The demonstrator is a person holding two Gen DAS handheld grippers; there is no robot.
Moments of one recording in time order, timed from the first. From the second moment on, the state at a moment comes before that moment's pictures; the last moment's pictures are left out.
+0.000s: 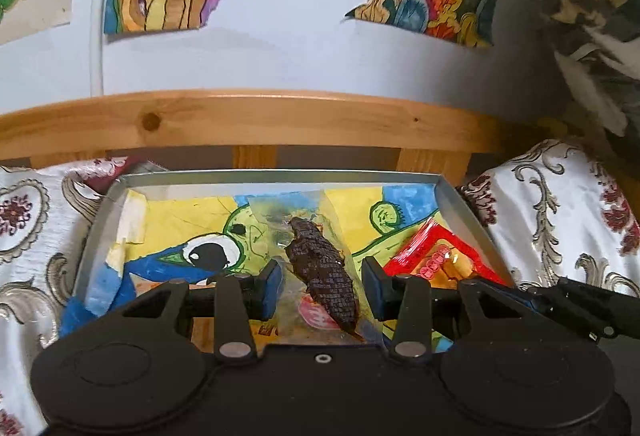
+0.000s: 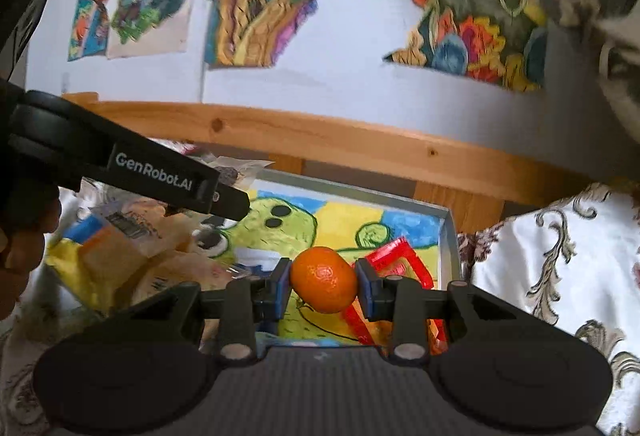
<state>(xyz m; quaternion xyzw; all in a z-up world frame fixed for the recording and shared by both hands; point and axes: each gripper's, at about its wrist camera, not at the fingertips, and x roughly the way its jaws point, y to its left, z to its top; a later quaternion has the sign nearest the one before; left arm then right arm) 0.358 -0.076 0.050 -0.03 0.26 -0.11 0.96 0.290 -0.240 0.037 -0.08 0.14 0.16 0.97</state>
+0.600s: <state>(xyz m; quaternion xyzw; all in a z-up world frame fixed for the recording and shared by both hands) 0.368 -0.079 0.037 -0.04 0.27 -0.10 0.96 0.306 -0.244 0.024 -0.06 0.17 0.15 0.97</state>
